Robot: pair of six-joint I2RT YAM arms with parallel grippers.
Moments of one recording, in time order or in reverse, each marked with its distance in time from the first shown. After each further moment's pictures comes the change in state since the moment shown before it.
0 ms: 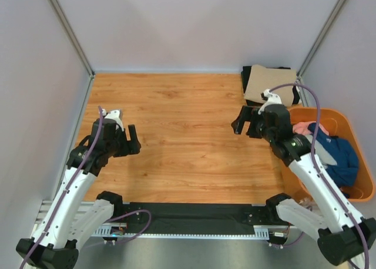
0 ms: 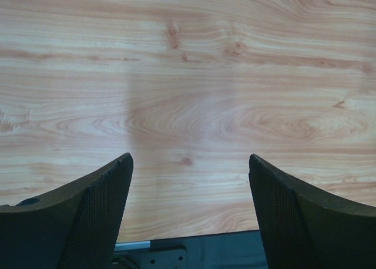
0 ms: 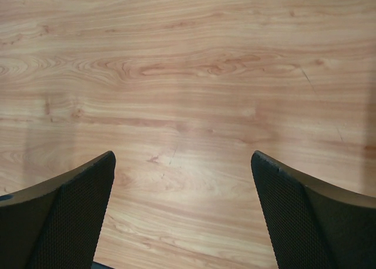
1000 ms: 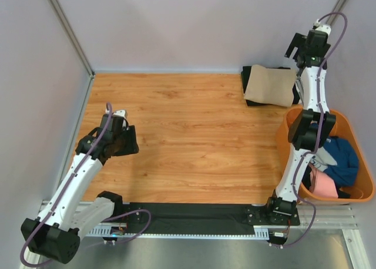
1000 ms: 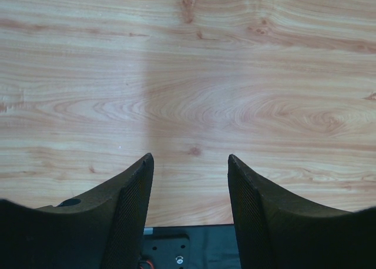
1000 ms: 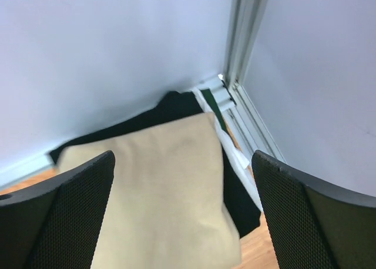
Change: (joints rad) left arm 0.000 0.146 0.007 -0.025 -0.023 -0.020; right arm -0.616 1.277 1.310 0.103 0.136 -0.290
